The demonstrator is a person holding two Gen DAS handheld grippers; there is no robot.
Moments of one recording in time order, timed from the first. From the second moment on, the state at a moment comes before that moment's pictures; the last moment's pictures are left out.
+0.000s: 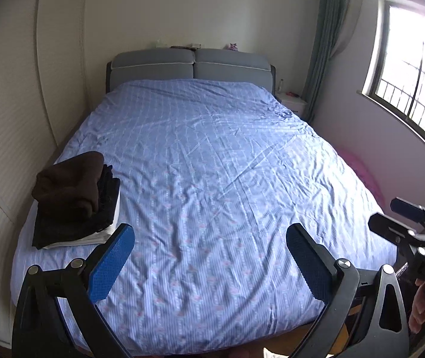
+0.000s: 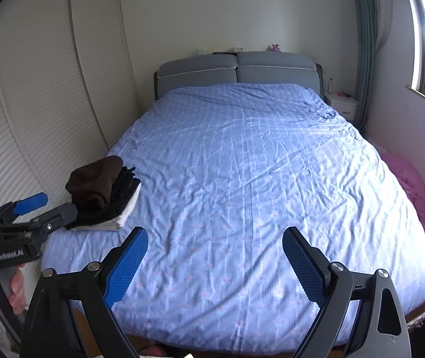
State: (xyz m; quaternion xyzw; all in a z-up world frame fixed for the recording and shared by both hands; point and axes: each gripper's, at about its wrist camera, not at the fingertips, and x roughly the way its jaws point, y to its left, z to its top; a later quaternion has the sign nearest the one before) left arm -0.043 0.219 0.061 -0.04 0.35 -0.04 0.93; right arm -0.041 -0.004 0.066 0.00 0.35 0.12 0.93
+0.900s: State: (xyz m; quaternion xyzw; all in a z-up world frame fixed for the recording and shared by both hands) left arm -0.072 0.183 0.080 -0.04 0.33 -0.04 0.94; right arm -0.072 -0.054 0.079 0.02 0.34 0.12 0.93
